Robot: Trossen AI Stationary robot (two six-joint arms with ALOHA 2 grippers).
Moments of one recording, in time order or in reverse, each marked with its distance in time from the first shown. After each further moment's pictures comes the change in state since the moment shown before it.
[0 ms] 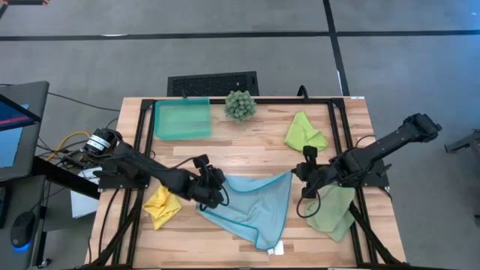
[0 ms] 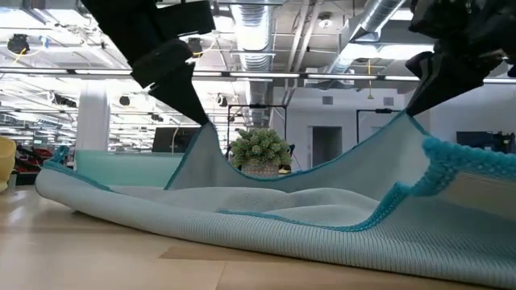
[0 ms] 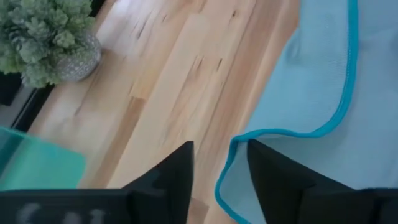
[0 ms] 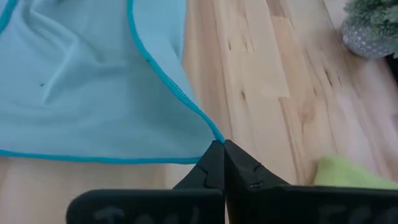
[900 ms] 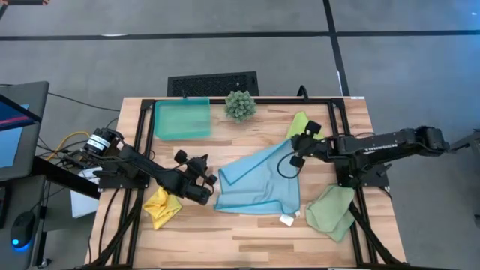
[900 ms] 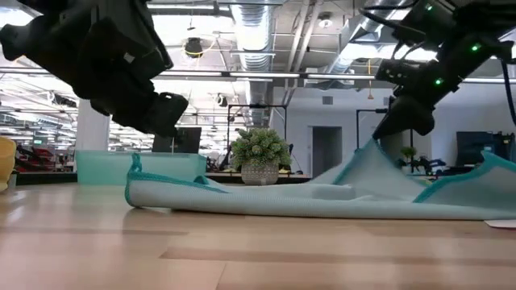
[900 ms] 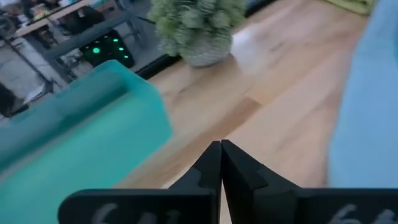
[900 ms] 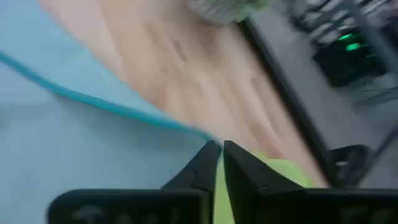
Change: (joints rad) left arm 0.012 -0.001 -0.303 0.155 -0.441 -0.480; right arm -0.479 0.000 -0.159 0.302 0.115 -0.276
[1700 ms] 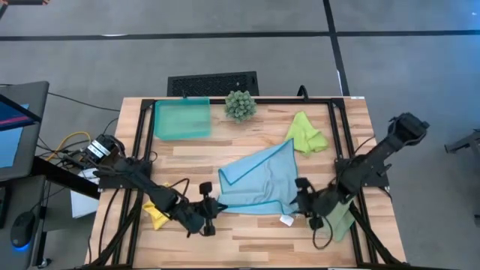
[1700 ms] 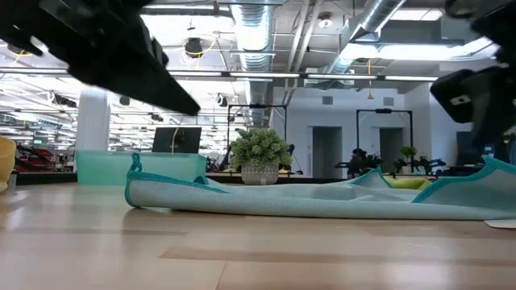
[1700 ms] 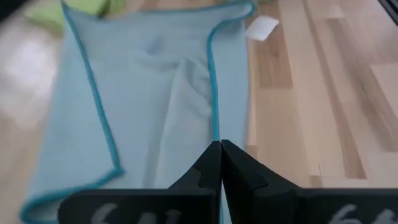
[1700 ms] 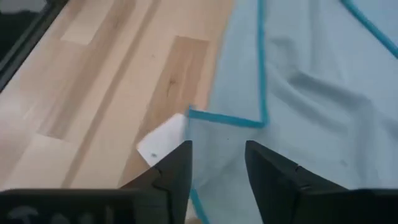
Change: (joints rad) left arm -0.249 0.052 0.104 0.507 0.491 0.605; right arm 0.758 0.241 0.032 0.193 -0.291 0.342
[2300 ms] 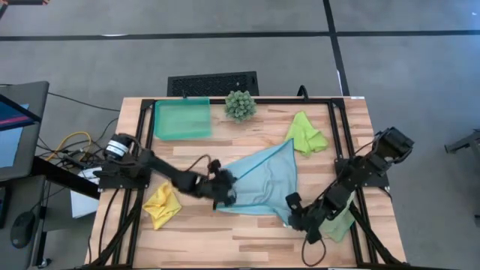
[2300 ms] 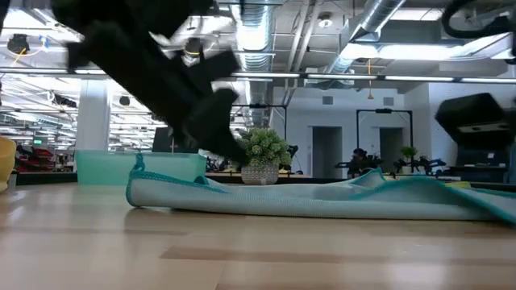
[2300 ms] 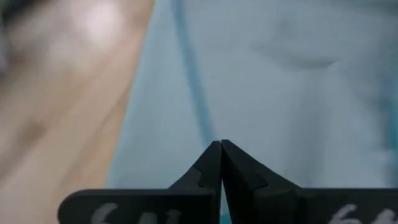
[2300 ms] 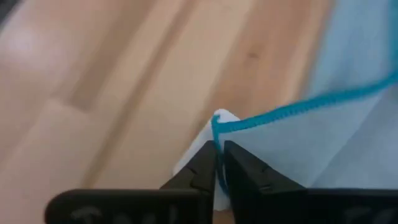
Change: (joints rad) left arm 0.327 0.146 0.032 0.020 0.061 -0.078; right arm 0.043 0.315 0.155 0.002 -0.151 -0.086
